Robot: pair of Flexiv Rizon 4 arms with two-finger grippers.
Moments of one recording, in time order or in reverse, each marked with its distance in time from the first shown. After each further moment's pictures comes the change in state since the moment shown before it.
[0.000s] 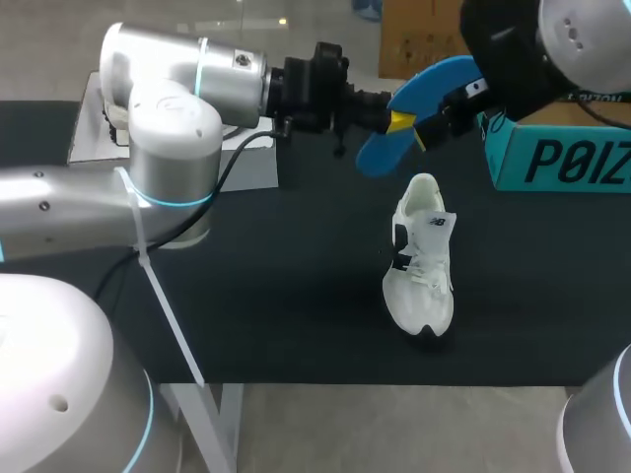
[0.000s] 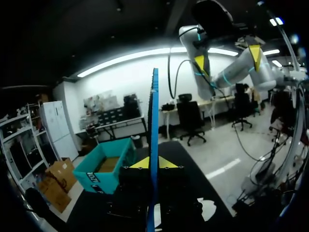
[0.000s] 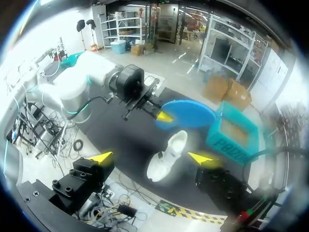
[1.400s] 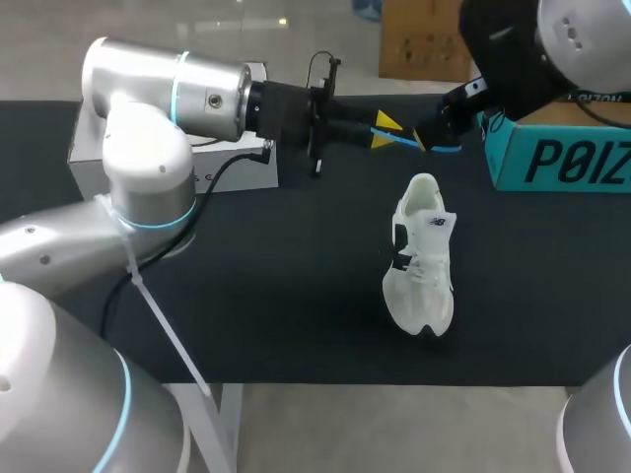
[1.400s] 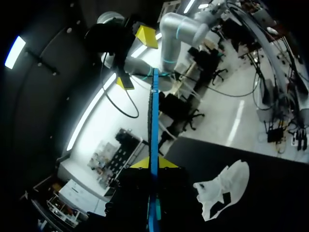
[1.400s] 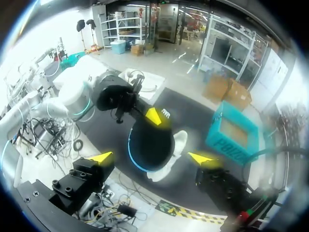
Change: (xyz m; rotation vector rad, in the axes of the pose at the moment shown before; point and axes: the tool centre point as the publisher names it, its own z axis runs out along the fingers) left arm 0.031 -0.014 -0.020 0.125 0.054 0.745; right arm 0.000 0.000 0.000 0.001 -0.001 0.000
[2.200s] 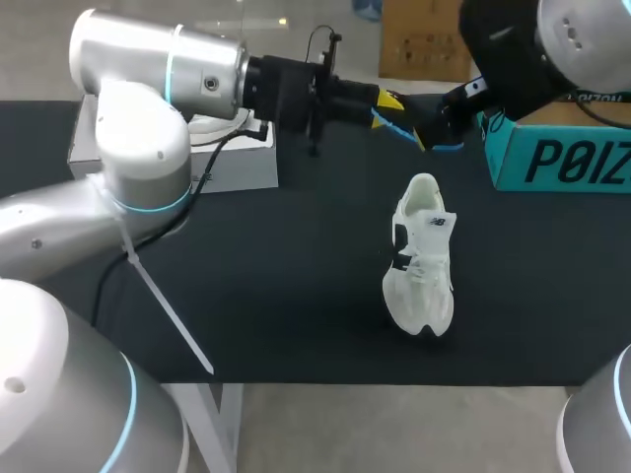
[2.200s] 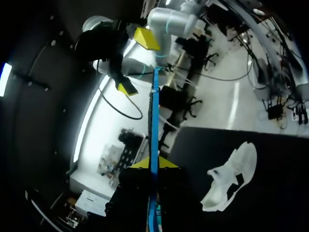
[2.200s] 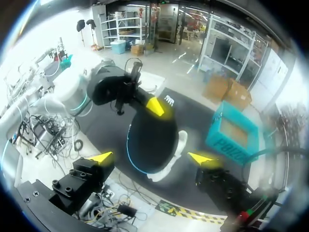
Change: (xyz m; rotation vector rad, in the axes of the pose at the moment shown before) left arm -0.030 -0.014 -0.006 -0.076 0.028 0.216; right arm 0.000 0.000 0.000 0.000 0.000 0.000
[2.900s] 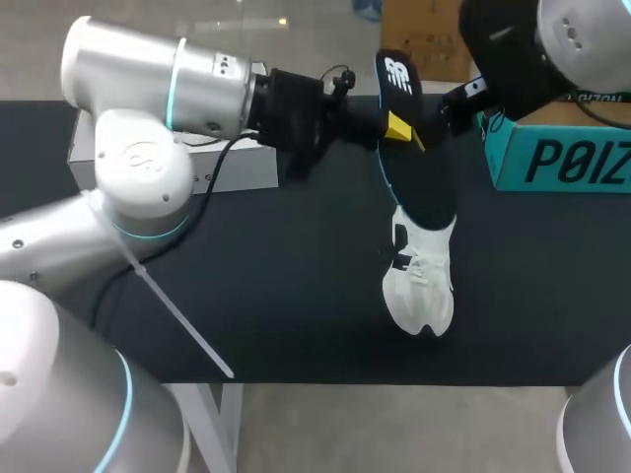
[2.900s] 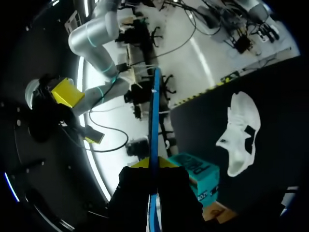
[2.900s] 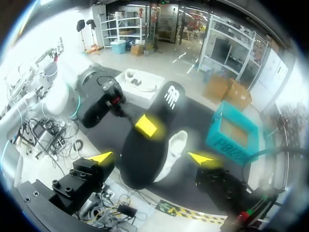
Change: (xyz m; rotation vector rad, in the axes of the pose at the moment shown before) left arm 0.016 -0.030 0.009 -0.055 0.050 0.642; right arm 0.000 0.000 0.000 0.000 0.000 0.000
